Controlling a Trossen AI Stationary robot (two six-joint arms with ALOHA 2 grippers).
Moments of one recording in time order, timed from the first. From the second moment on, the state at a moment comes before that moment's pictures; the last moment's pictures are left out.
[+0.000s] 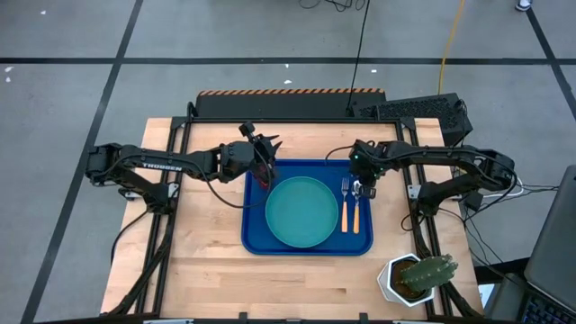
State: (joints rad) left arm 0.10 1.42 0.96 0.15 -0.61 0.37; right arm -0.46 1.31 0.65 -0.70 0.00 -0.22
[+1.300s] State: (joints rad) left arm 0.10 1.42 0.96 0.15 -0.61 0.37; right arm -0.38 1.30 0.56 -0.53 0.05 -0.16
